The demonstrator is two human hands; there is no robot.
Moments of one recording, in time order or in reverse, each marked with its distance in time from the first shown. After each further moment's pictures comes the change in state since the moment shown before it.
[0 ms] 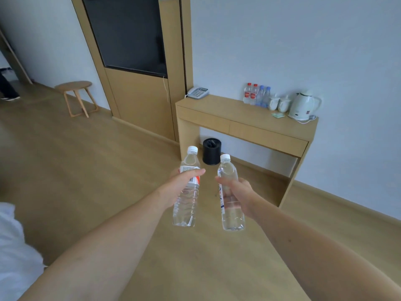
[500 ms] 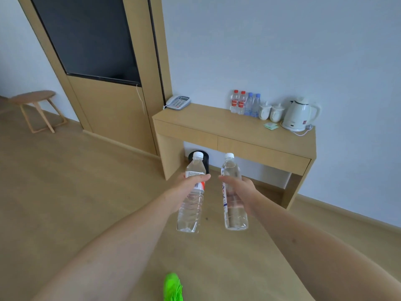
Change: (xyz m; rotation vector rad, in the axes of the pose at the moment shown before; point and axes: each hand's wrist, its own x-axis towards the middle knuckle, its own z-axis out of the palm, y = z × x) left_hand 0.237 0.119 0.045 0.073 -0.096 0.022; right_hand 0.235 -0.104 -0.033 0.025 0.105 0.013
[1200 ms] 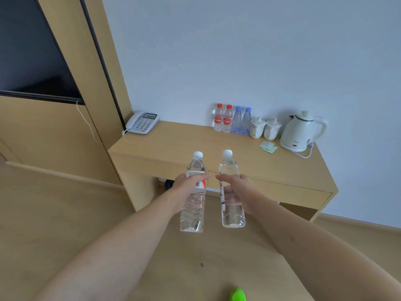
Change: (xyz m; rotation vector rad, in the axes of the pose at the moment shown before) left_hand 0.383 0.180 -0.019 0.024 -0.254 0.000; right_hand 0.339 -0.165 0.037 0.127 0.163 0.027
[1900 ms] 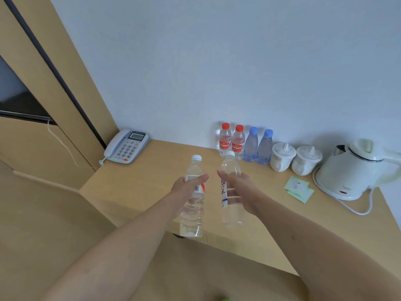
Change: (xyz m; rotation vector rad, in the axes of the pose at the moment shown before) left_hand 0.314 0.142 0.032 0.003 0.119 -0.122; right_hand 0.337 -0.130 -0.048 0.046 -0.121 0.046
